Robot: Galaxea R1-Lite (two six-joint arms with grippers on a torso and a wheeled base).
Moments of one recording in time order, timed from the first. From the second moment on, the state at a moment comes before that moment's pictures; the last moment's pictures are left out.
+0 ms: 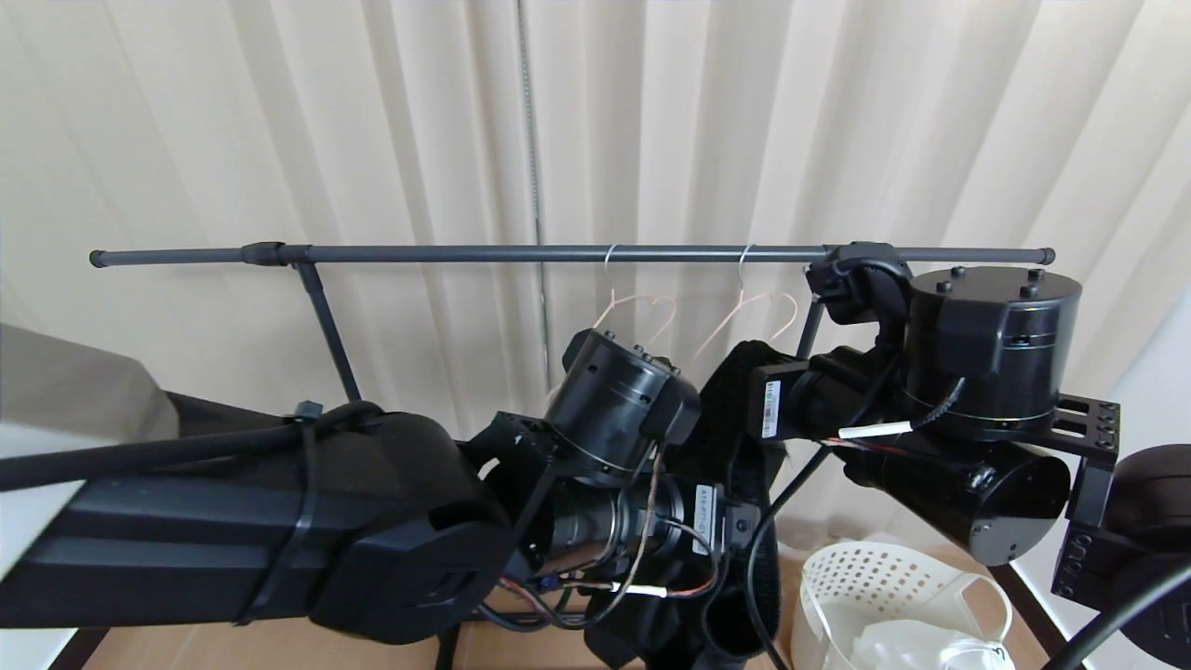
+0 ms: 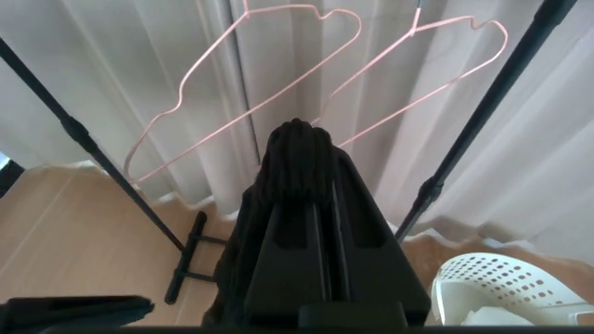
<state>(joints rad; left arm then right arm) -0.91 1.94 -1.20 -0.09 0.05 -0.47 0.74 1.67 -0.84 -0.58 -0.52 0.19</state>
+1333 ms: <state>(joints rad) -0.87 2.07 -1.03 -0.08 0.34 -0.47 0.69 1.58 -0.85 -0.57 -0.53 0.18</state>
